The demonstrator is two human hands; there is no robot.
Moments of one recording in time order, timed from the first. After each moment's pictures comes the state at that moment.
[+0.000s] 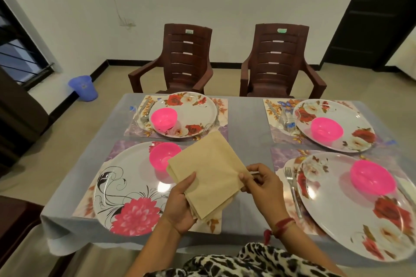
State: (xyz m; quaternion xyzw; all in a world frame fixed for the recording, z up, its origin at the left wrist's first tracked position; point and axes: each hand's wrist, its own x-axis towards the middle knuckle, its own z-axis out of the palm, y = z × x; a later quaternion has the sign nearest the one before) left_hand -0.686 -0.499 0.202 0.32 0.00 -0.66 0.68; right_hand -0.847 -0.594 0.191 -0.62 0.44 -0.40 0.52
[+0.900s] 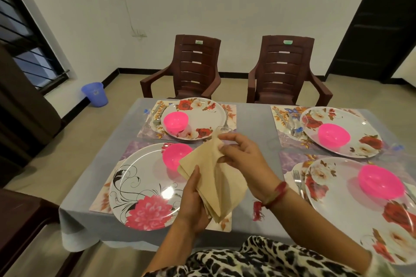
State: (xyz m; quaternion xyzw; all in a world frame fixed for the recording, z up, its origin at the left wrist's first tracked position) left_hand -0.695 -0.481 0.210 0.37 -0.06 -0.59 0.71; right_hand -0.783 -0.570 0.284 -0.60 0.35 -0.29 0.66
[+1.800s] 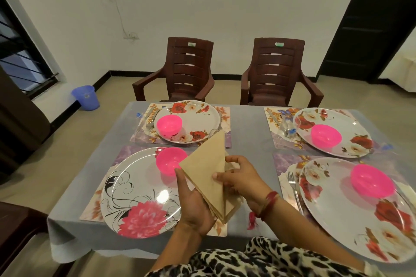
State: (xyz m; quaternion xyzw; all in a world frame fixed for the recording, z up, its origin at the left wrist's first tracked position) left_hand -0.711 -0.495 0.213 0.27 -0.05 -0.61 0.74; right_hand -0.791 -0.573 0.255 -0.56 0.49 -0.17 0.64
